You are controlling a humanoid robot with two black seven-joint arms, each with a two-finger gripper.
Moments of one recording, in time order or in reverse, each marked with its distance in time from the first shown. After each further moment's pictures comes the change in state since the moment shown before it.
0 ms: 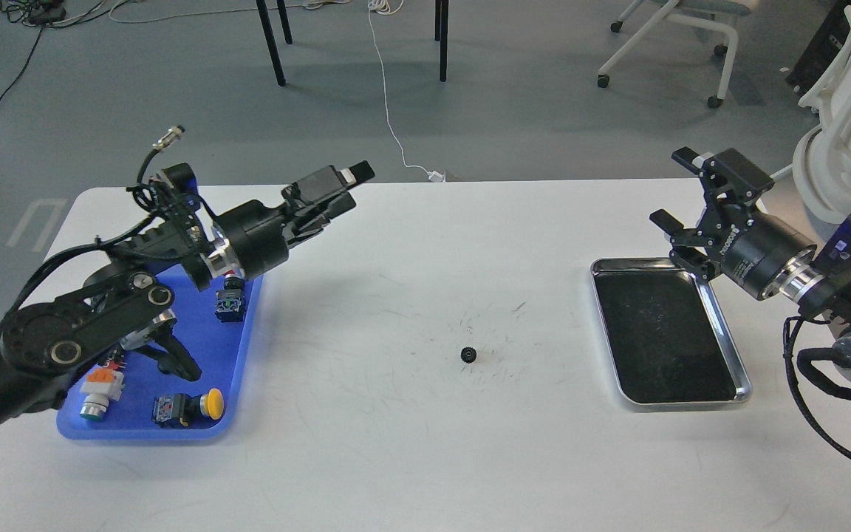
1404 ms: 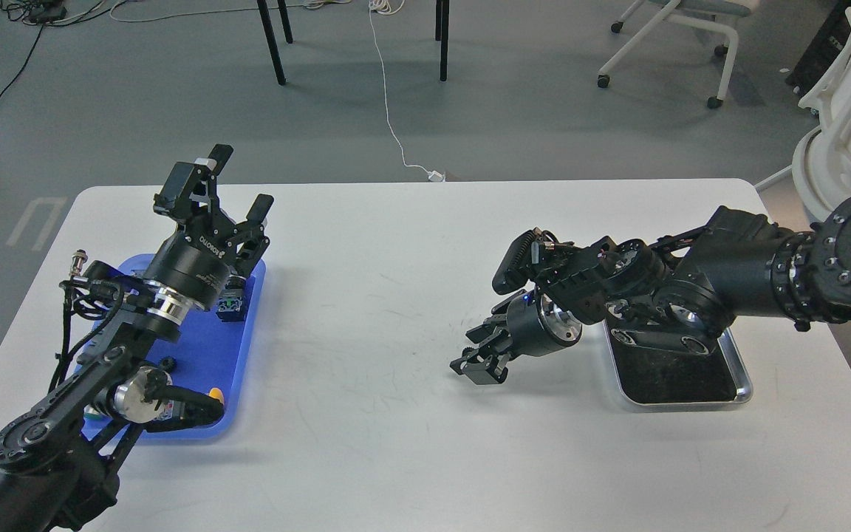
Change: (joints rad) left arm 0.284 -0.184 -0.401 -0.065 -0.196 -0.017 0.024; right arm 0.747 0.754 -1.192 -0.274 -0.674 -0.228 0.000
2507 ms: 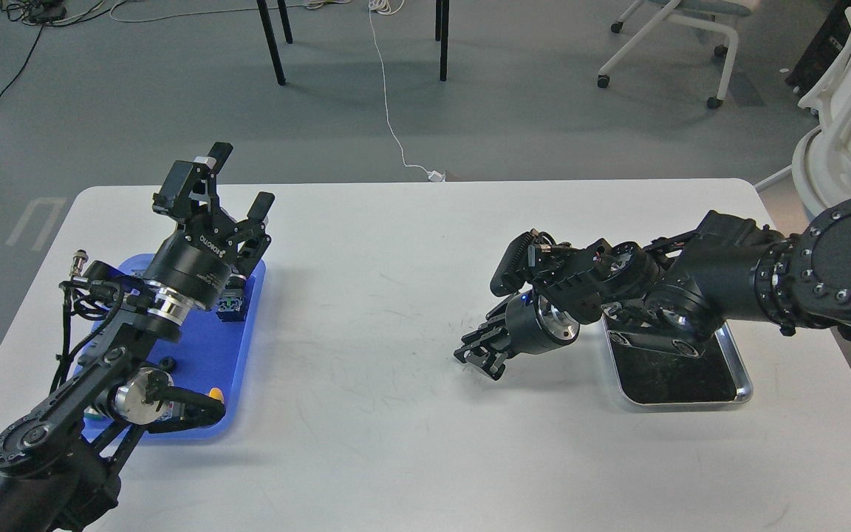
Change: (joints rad) left arm 0.010 -0.004 -0.007 -0.027 0.002 0.006 0.000; right arm -0.002 0.016 -0.022 -0.050 0.010 -0.015 0.000
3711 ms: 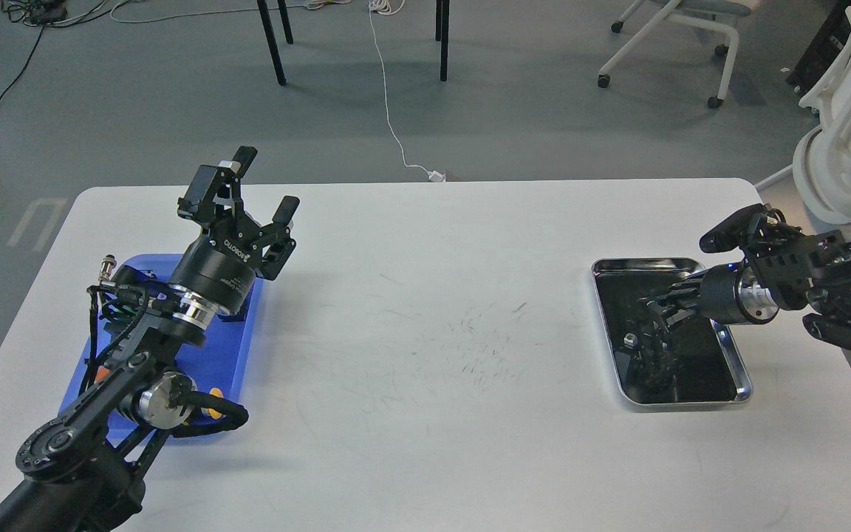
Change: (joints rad) left arm 0.008 -0.058 0.008 -0.016 0.011 0.000 0.009; right arm -0.165 -0.439 0.047 -0.111 -0.010 0.001 0.000
